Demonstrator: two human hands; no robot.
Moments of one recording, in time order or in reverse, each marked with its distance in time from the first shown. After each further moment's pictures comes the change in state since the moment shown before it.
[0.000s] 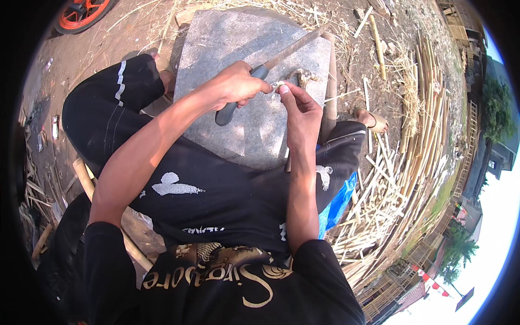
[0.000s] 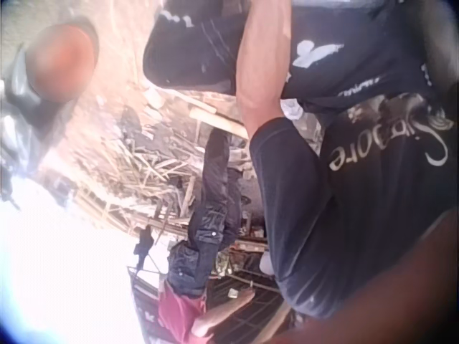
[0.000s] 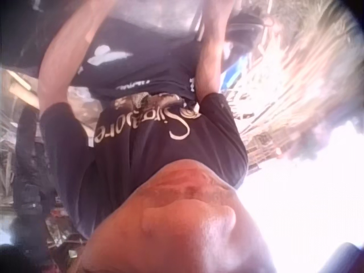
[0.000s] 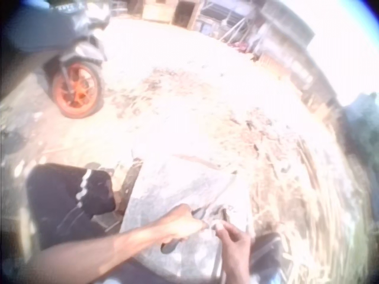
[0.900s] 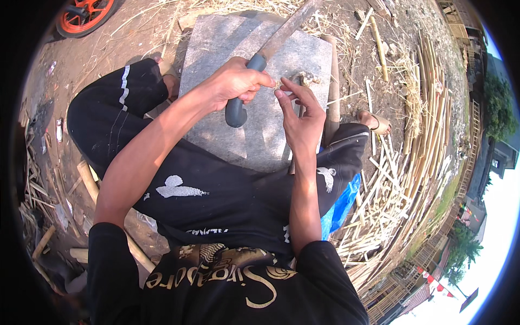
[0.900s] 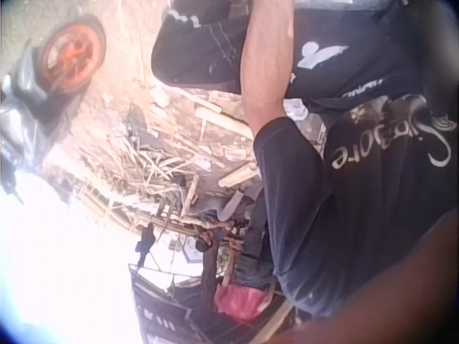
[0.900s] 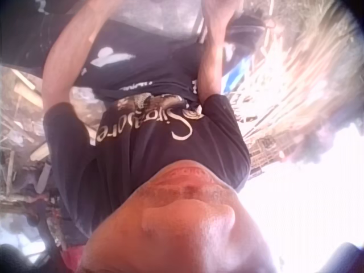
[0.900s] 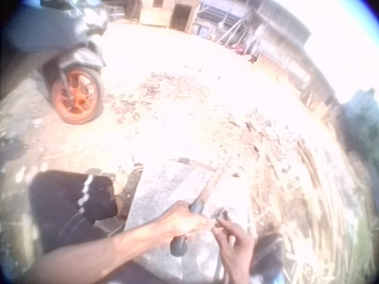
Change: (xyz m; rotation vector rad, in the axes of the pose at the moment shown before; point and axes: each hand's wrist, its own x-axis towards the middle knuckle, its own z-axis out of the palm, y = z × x) left_hand -0.017 0.014 -0.008 -0.376 -0.095 0.085; right_hand -0.003 -0.013 0.004 -0.415 -0.030 -0.444
